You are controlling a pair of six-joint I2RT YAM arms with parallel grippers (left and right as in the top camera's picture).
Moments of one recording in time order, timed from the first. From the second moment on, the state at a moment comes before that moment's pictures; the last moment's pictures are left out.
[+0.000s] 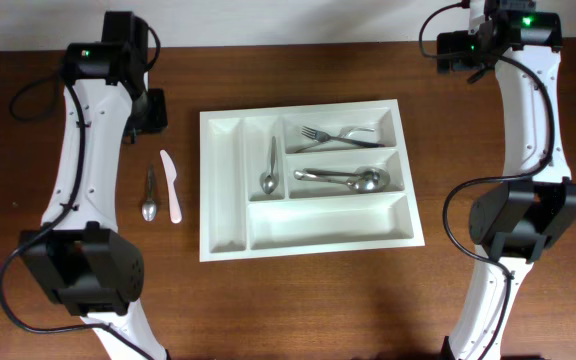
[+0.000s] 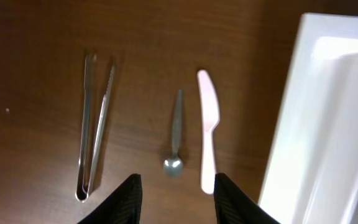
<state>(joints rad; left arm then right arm) -0.01 2.01 2.04 -1.36 -0.21 -0.14 -0.11 2.29 2.43 -1.12 0.09 -0.13</state>
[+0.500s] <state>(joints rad) 0.06 2.01 1.62 -1.07 -0.16 -0.07 -0.11 2.29 2.43 -1.12 0.09 -0.13</state>
